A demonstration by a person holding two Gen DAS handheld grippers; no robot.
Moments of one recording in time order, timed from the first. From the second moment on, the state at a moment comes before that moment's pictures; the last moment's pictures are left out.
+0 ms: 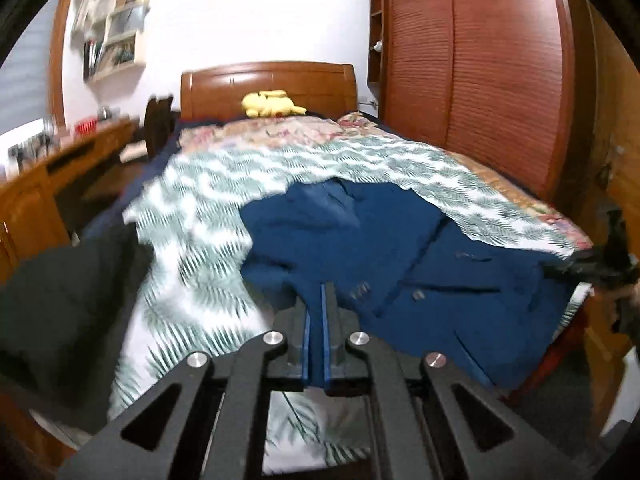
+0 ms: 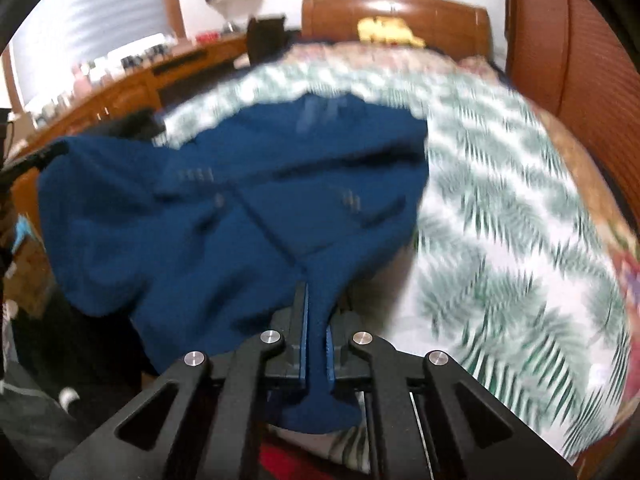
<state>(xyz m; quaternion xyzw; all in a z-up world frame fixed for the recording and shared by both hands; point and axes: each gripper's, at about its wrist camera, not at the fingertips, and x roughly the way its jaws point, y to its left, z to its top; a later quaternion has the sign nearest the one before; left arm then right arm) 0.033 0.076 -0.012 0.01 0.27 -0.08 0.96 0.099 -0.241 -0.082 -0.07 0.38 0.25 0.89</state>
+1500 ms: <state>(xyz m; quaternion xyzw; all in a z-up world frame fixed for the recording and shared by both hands) 0.121 0.060 0.101 0.06 0.21 -0.09 0.97 0.183 -0.227 0.057 -0.11 0.27 0.21 0.93</state>
